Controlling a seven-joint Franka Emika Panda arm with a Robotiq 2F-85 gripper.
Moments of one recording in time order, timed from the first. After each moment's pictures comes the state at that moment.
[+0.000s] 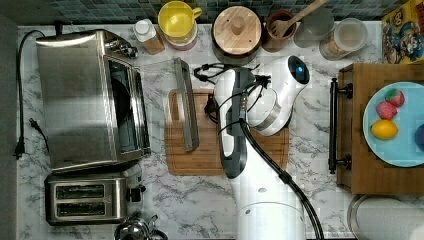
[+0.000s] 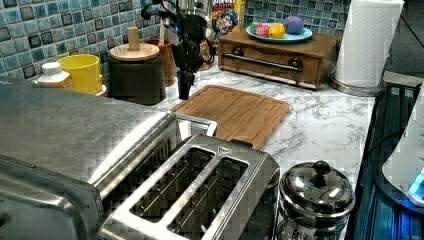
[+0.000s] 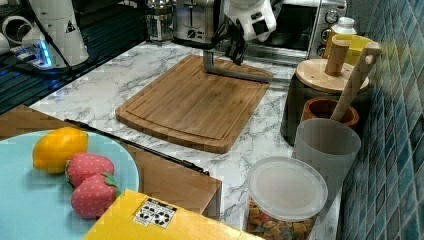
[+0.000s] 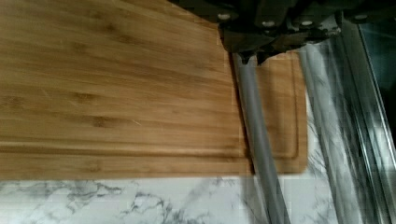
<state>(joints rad) -0.15 0.44 0.00 -1.90 0.59 0.42 -1.28</state>
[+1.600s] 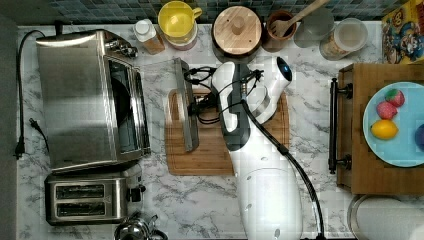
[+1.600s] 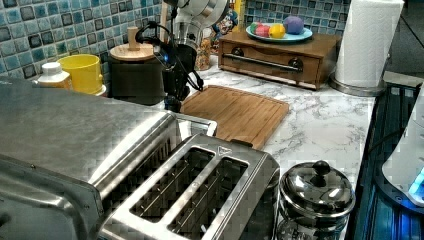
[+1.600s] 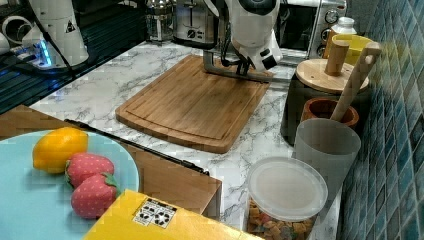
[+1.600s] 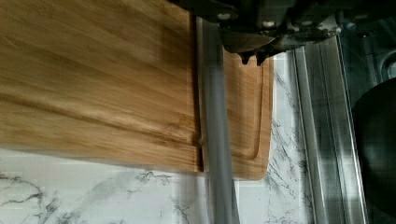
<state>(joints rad) -0.22 0.63 0.12 -1.80 0.72 0.36 -1.45</state>
